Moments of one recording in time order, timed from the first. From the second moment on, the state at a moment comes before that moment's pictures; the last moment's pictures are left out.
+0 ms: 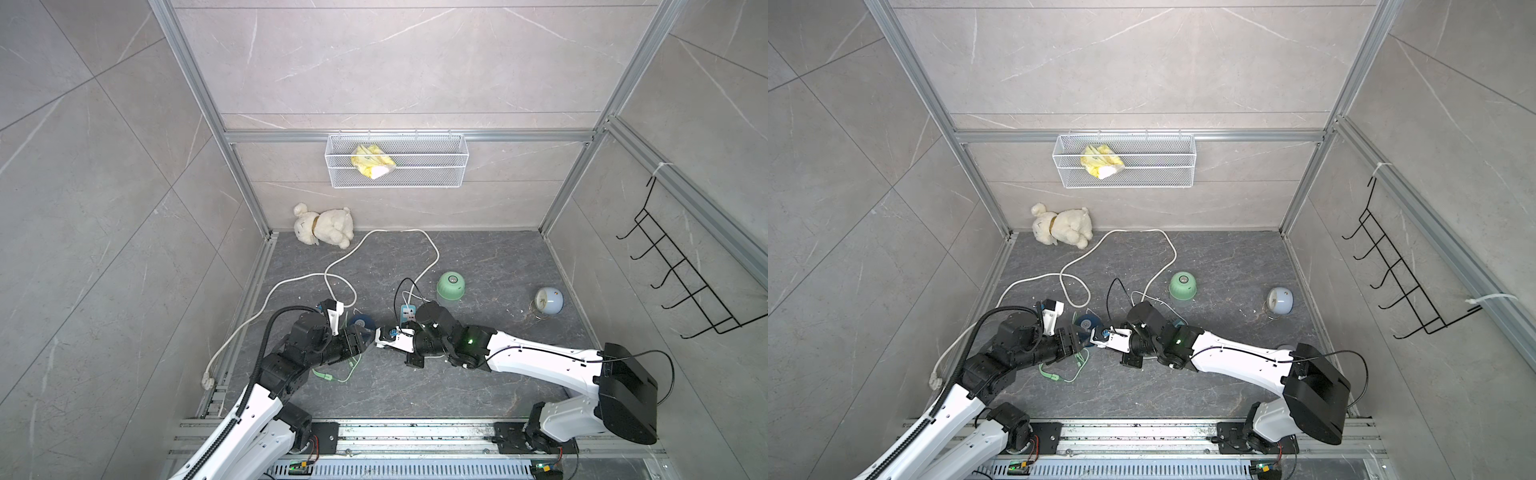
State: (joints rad) left arm -0.50 0.70 0.58 -0.51 0.44 -0.86; right arm 1.01 1.44 0.92 -0.10 -0.27 -0.42
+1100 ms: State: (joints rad) left arm -0.50 0.73 0.61 -0.47 0.54 -0.84; right arm 1.01 1.50 1.04 -0.19 -0.33 -0.33
